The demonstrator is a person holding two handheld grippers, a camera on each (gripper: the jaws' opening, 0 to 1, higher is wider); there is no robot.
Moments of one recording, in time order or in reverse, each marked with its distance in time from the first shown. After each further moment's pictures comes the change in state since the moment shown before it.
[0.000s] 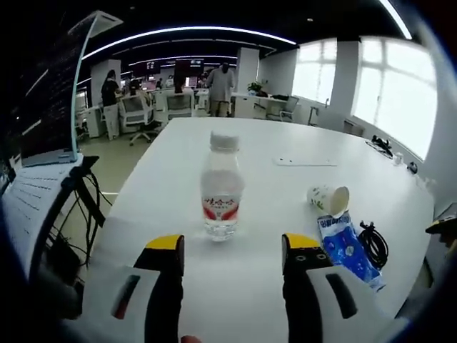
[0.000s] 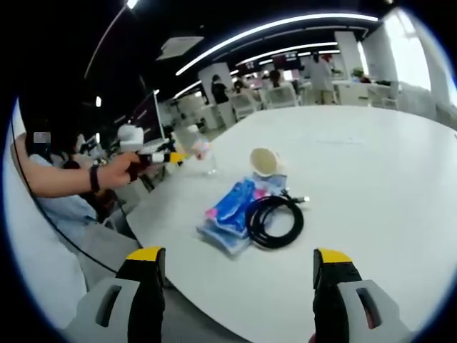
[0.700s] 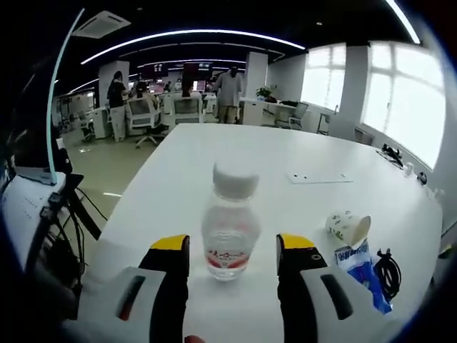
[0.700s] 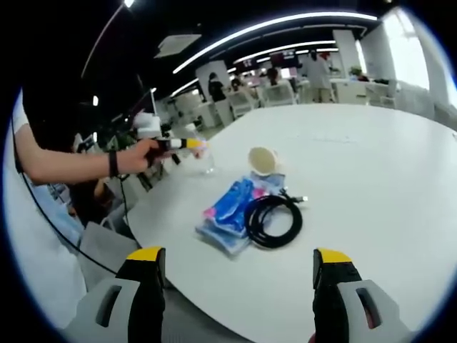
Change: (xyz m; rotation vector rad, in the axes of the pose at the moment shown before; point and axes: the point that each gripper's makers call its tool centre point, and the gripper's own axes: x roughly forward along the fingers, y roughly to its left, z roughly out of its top) left arm 0.058 0.025 0.037 -0.033 -0.039 0.071; right arm -0.002 0.002 0.003 0.002 0.017 -0.013
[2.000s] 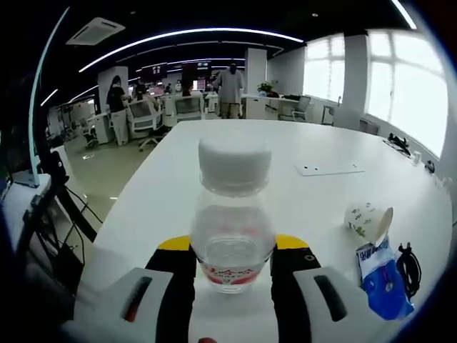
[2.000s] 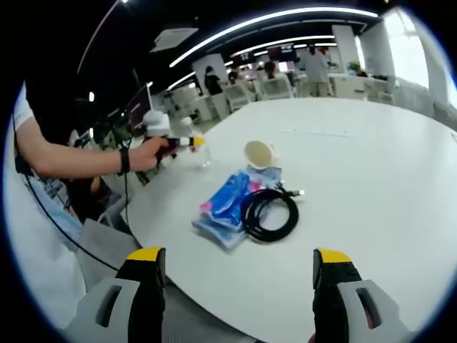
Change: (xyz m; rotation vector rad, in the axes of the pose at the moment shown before) left arm 0.049 0.004 -0.006 0.051 0.017 0.032; right arm -0.002 -0.003 -0.005 0.006 0.046 -0.026
